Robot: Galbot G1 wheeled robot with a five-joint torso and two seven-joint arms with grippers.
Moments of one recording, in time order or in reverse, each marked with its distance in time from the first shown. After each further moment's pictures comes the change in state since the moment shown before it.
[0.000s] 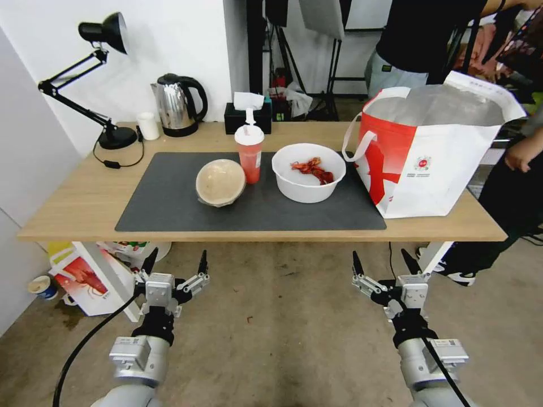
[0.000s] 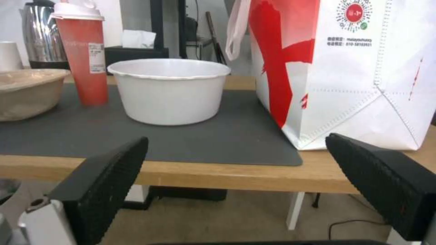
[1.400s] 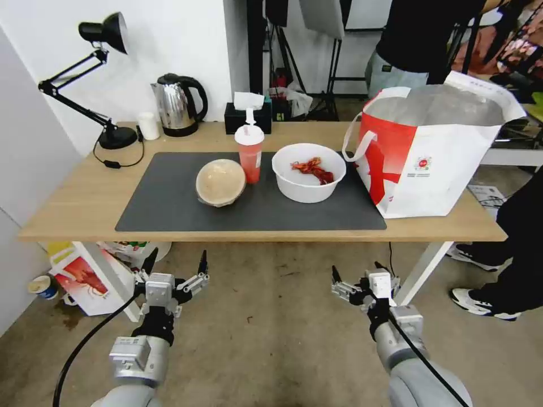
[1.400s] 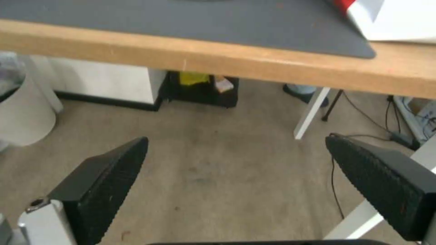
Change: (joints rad) left arm 0.000 0.000 0.000 0.000 0.000 0.000 0.000; right arm 0.170 -0.142 -0.170 -0.031 0.055 -0.532 0.160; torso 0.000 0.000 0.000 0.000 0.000
